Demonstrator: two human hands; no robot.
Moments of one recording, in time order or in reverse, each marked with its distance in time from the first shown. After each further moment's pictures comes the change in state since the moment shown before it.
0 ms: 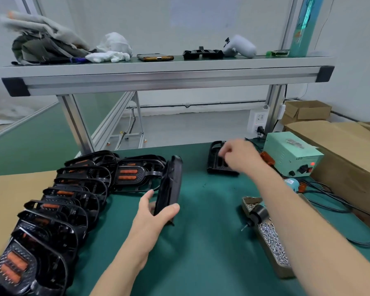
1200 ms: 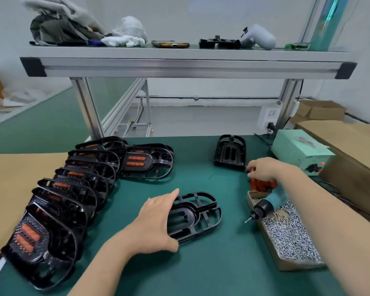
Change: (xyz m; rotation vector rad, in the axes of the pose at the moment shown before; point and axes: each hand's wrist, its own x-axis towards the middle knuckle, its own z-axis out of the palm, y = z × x) left_hand -0.002 -0.011 -0.020 0.997 -0.372 0.257; right_hand 0.029 0.092 0.024 -0.488 -0.431 -0.026
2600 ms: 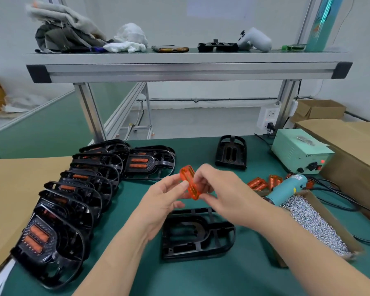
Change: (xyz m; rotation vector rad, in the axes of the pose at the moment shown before) left_hand 0.010 0.037 -0.022 -1.222 0.211 0.022; right_hand -0.148 -0.130 0.003 0.561 0.422 -0.721
